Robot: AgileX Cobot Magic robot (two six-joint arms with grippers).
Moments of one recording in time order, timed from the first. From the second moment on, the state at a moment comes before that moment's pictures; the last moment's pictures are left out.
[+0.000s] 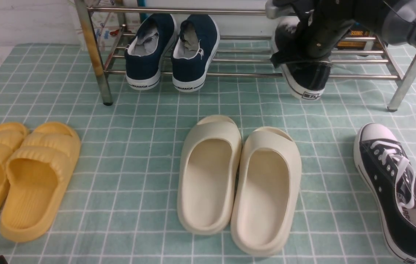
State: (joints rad) right arm 0.33 2.21 -2.15 -0.09 0.95 -0.03; left arm 0.03 -0.01 0.03 0.01 0.38 -0.23
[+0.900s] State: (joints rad) right arm 0.32 1.93 -2.03 -0.08 1.25 -0.14; left arm 0.03 -0.01 0.03 0.01 0.38 -0.23
